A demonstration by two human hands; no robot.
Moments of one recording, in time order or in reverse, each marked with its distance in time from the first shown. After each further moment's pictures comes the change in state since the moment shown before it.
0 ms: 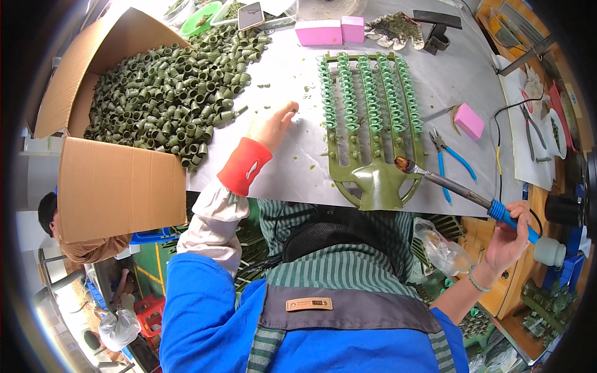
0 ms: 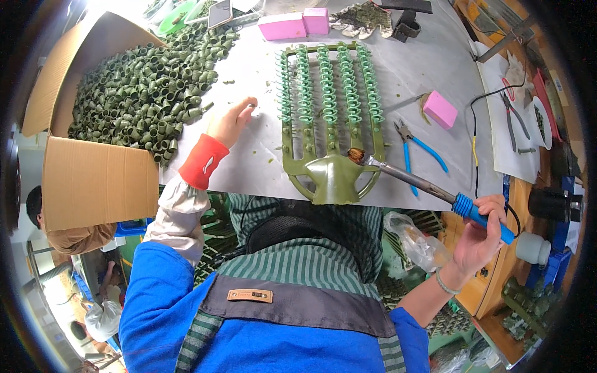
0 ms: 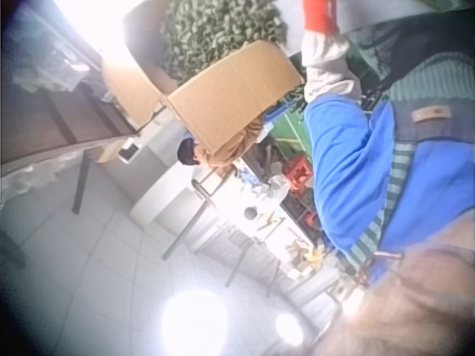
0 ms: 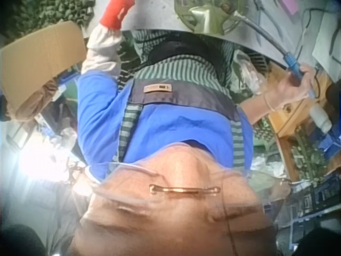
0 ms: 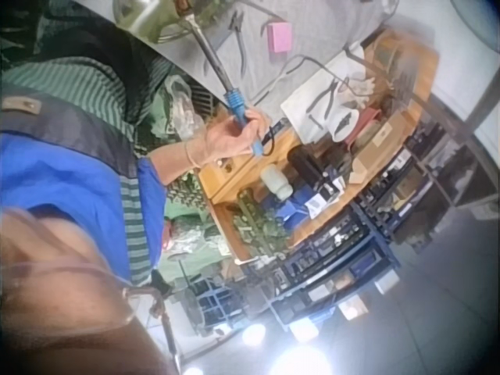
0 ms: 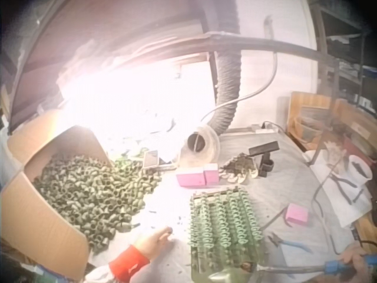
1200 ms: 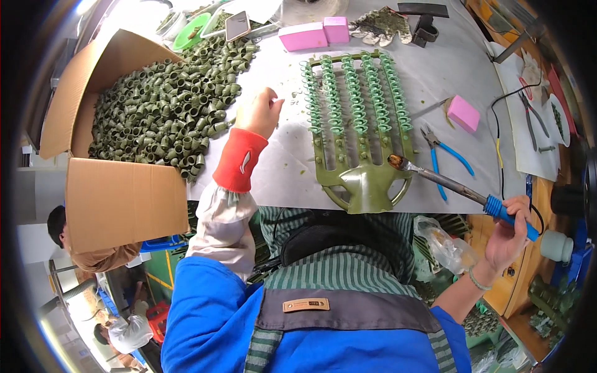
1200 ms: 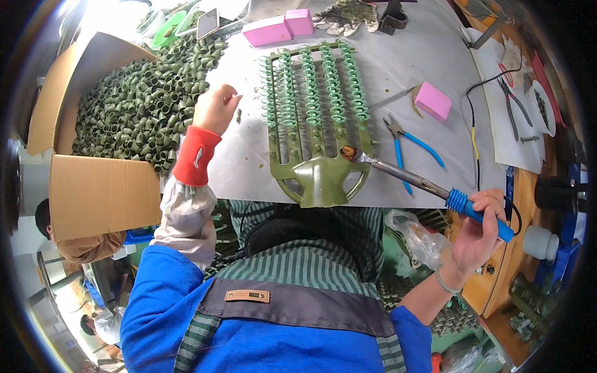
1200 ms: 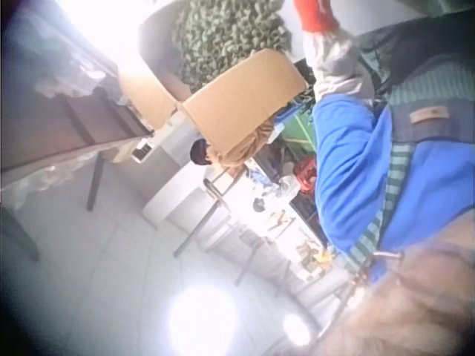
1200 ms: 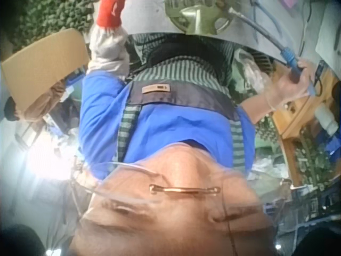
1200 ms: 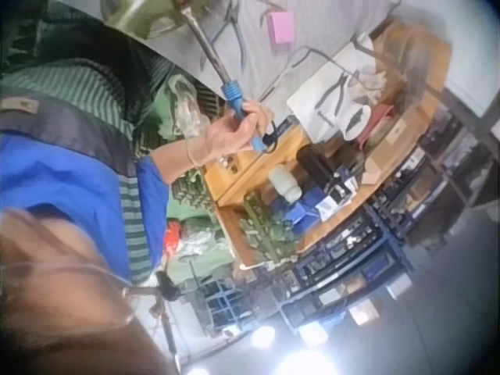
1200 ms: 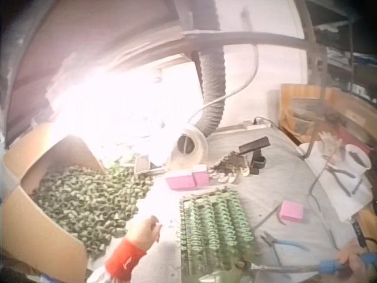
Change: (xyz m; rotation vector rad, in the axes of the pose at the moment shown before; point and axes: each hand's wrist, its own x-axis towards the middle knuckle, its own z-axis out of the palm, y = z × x) left_hand 0.028 0.047 -0.019 0.230 0.274 0.017; right_hand 0.003 0.006 -0.009 0.017 -0.028 -0.015
